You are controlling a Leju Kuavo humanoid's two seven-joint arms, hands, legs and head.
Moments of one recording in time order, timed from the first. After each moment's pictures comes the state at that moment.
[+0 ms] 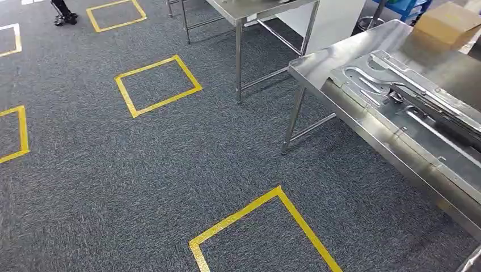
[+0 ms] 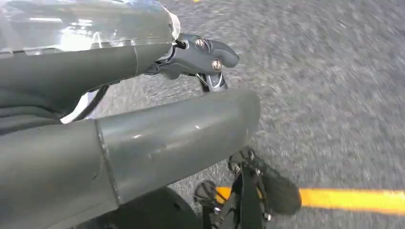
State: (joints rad) left arm -0.07 -0.26 1.09 -0.18 -0.62 0.39 -0.05; right arm -0.10 0.07 -0.36 -0.20 0.94 -0.13 0.15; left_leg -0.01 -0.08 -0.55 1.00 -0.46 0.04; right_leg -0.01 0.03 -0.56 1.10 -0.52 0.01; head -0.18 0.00
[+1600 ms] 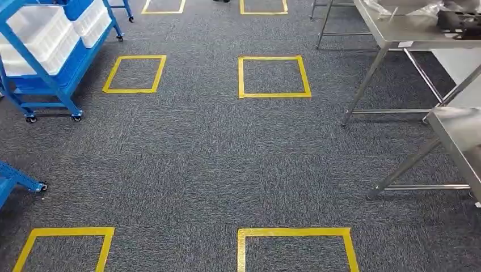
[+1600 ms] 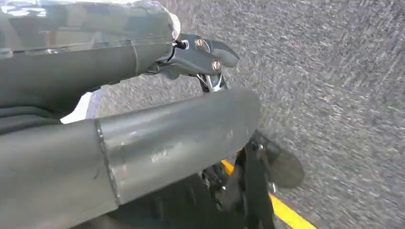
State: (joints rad) left arm -0.07 -0.29 1.15 -0.20 -0.61 0.34 -0.08; right arm -0.13 0.10 -0.29 -0.21 0.99 -0.10 0.16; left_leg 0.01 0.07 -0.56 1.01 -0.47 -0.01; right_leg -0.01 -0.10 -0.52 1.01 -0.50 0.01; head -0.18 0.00
